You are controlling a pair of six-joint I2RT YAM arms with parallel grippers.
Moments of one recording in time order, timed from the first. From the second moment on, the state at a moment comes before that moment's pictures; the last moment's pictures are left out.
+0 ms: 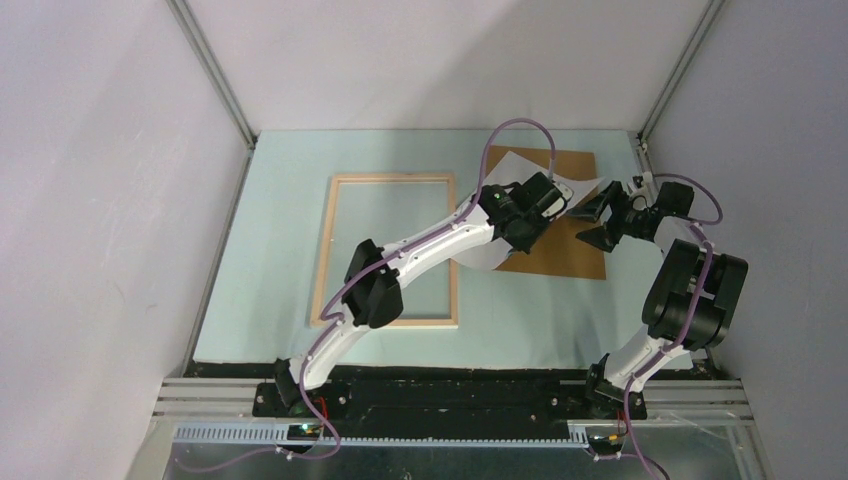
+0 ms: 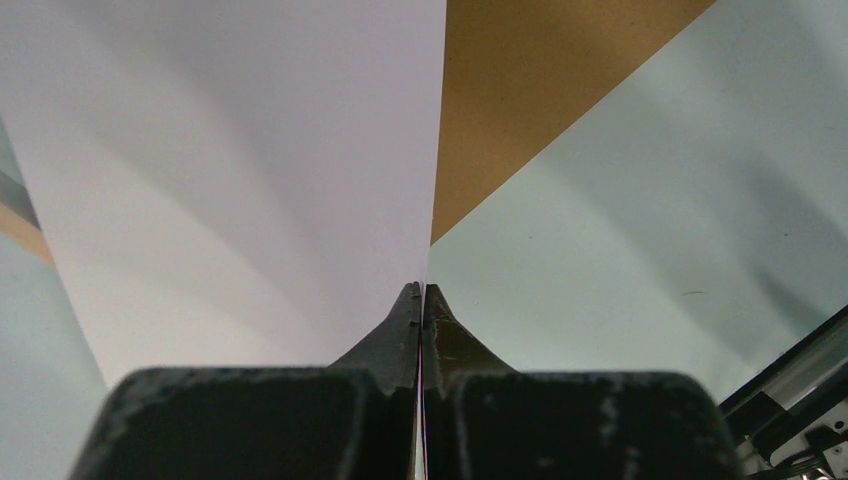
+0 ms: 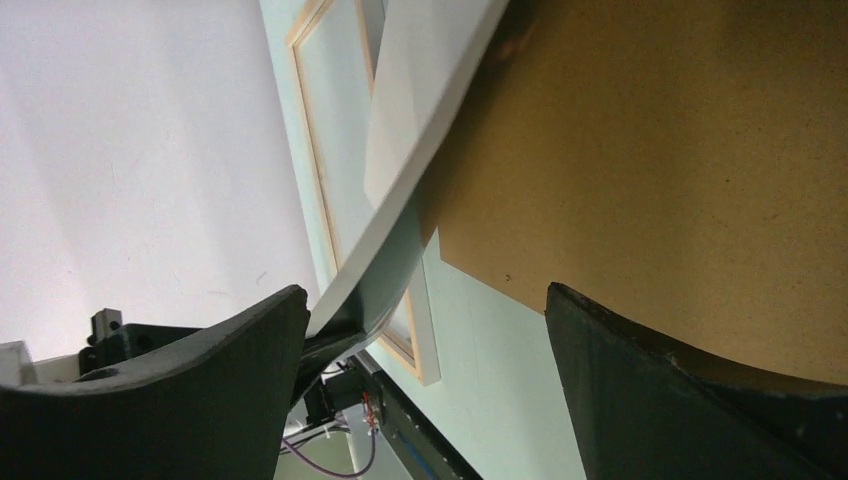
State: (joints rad) left arm -1.02 2.39 2.40 -0.95 -0.10 -0.16; right arm -0.39 1.68 1.03 -0.32 -1.01 0.43
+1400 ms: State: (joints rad) left arm -1.08 2.47 2.35 -0.90 0.09 -0.25; right arm -0.40 1.92 1.03 -0.26 -0.99 0.41
